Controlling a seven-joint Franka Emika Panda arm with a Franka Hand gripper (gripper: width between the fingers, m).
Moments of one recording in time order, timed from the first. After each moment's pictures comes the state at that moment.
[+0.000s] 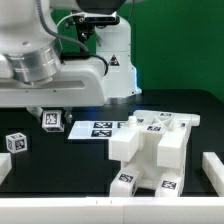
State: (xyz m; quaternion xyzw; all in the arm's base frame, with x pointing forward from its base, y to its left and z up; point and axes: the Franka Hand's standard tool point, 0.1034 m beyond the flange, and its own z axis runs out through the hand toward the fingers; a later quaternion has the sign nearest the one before) arm 0.509 -0.129 0.088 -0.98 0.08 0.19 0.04
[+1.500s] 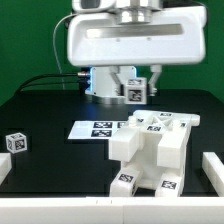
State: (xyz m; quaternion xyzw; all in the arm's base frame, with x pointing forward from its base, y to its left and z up) arm 0.568 0.020 0.145 -0.99 0.09 -0.13 0.01
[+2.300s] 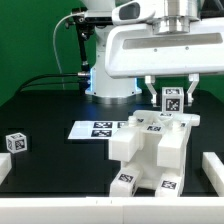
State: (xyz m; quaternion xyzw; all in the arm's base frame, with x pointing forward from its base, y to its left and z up) arm 0.584 0.061 0.135 -0.98 0.10 -0.18 0.01
